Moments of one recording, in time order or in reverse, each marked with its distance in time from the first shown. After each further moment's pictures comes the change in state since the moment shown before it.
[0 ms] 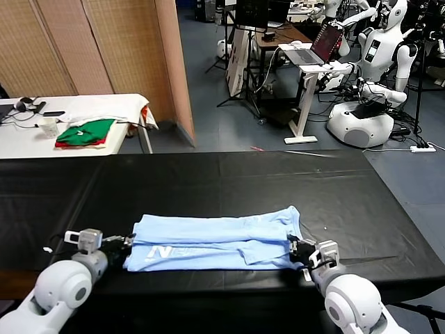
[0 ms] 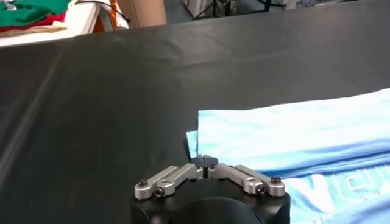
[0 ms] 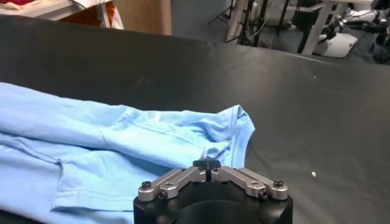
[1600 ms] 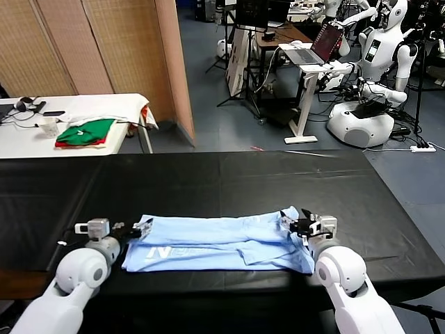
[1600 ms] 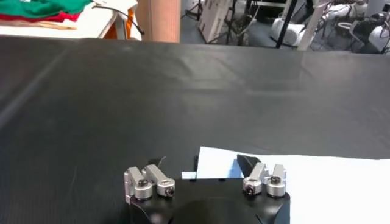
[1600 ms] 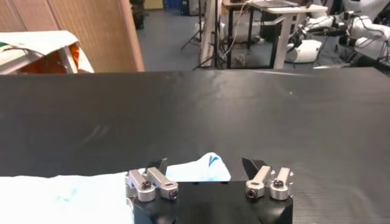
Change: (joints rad) left arm -0.163 -0.160 0.051 0.173 -0.003 -0.089 0.049; right arm 0.237 0.183 0.000 -0.315 -0.065 0.088 -0.024
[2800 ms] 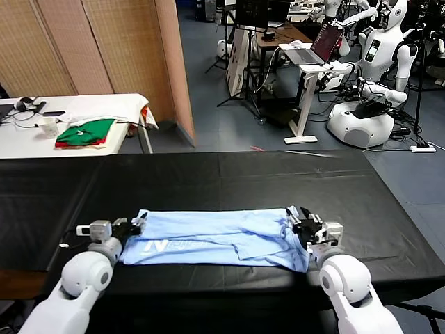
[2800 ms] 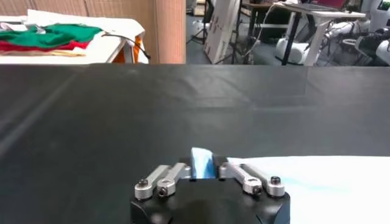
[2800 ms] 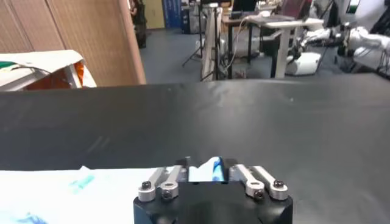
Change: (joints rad) left arm 0.040 -0.021 -0.033 -0.014 0.125 -0.092 -0.001; right arm -0.221 -0.030 0.132 0.237 -0.029 0.114 -0.073
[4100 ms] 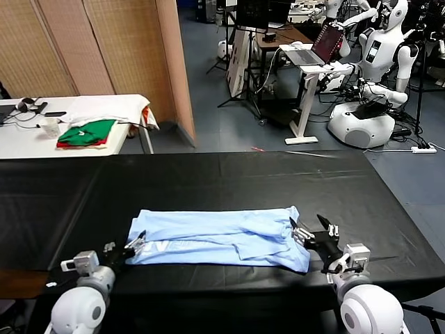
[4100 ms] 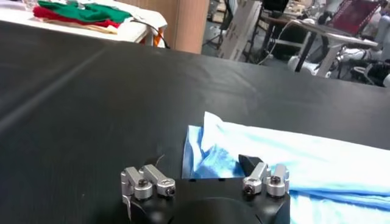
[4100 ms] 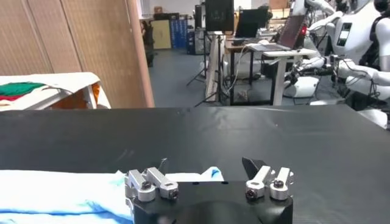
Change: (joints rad) left arm 0.213 -0.171 -0.120 -0.086 0.022 -0.061 0.040; right arm -0.079 0.014 0.025 0.090 0.001 0.008 -0.002
